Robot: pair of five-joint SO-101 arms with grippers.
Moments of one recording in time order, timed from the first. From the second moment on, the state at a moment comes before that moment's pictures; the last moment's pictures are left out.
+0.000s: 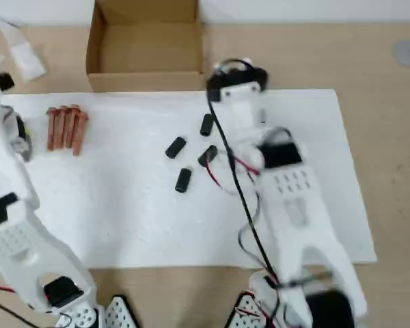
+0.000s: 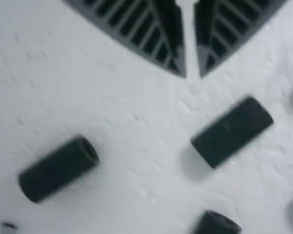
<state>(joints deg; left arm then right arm) -33.9 29.1 -28.8 93.0 -23.4 -17.7 -24.2 31.4 60.9 -8.7</state>
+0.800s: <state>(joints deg) -34.9 57.3 -60.2 89.2 -26.4 -19.3 -9.3 24.4 58.7 -8.7</state>
